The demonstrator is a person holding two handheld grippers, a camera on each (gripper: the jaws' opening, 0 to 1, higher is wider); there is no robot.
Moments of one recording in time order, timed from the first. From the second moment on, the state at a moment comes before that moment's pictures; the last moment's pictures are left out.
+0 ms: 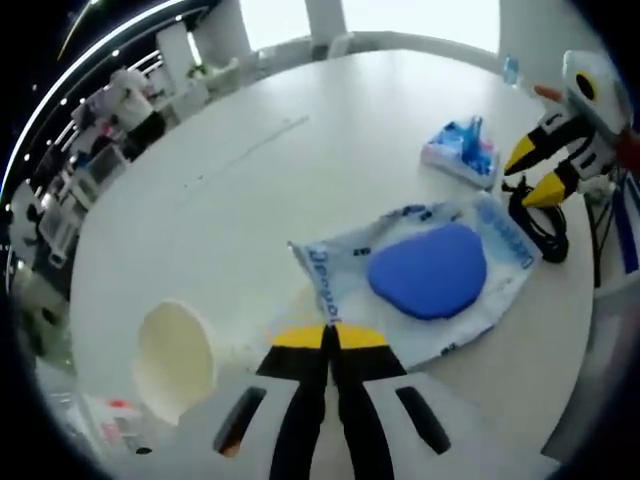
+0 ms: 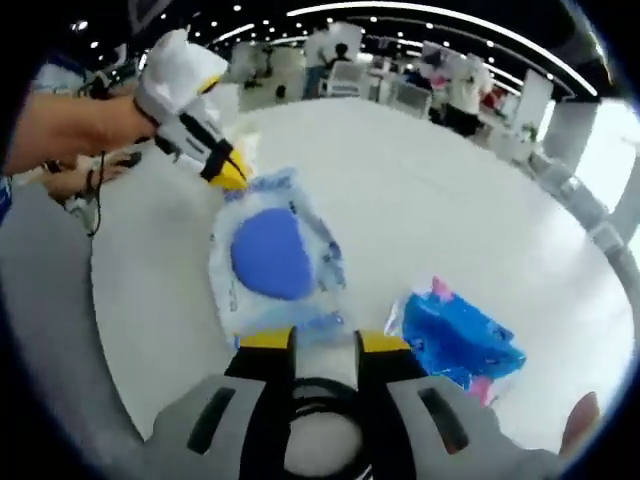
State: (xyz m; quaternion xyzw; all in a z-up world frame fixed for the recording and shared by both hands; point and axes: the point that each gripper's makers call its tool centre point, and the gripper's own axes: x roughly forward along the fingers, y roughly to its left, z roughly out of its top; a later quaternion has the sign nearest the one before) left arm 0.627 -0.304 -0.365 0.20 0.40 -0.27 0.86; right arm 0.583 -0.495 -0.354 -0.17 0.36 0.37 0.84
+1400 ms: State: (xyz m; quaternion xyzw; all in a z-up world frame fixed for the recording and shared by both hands) left arm 0.623 -0.298 -0.350 0.17 0.38 -0.26 0.87; right arm 0.586 -0.482 -0.356 -0.10 0.40 0.35 0.84
